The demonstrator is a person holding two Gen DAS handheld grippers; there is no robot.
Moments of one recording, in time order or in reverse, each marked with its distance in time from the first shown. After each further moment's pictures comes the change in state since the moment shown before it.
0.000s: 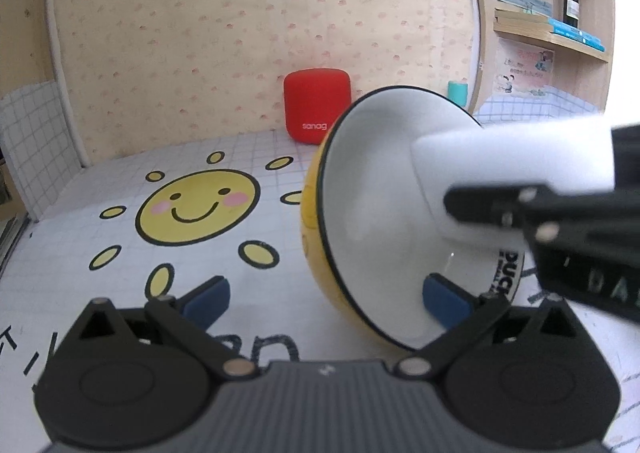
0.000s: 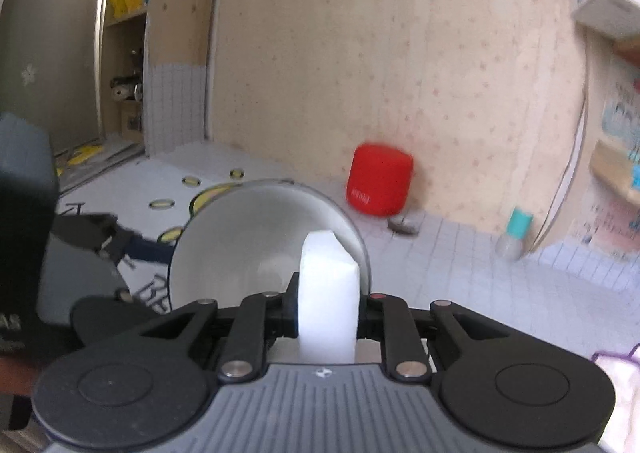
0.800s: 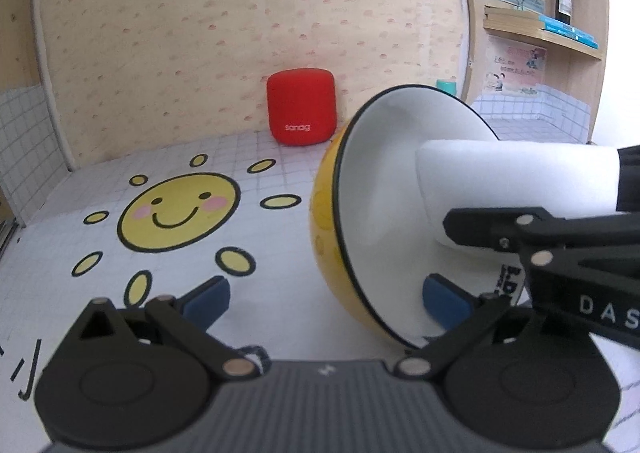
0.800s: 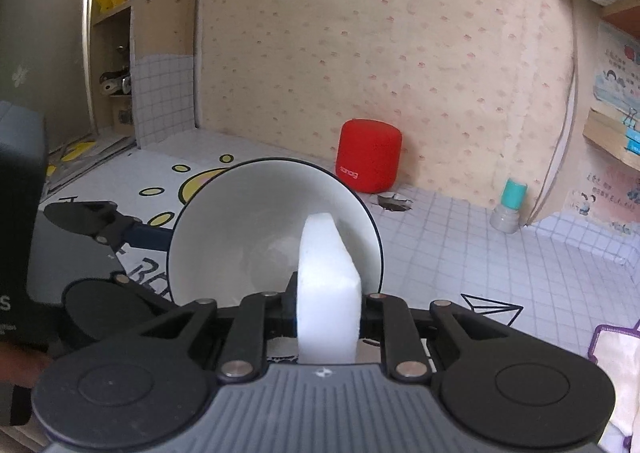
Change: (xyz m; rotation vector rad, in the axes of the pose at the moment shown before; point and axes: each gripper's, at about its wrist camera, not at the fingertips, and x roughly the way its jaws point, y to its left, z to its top) left arm 0.006 -0.011 0.007 0.002 0.006 -0.022; right arm -0.004 -0.014 -0.009 0.039 0.019 -0.011
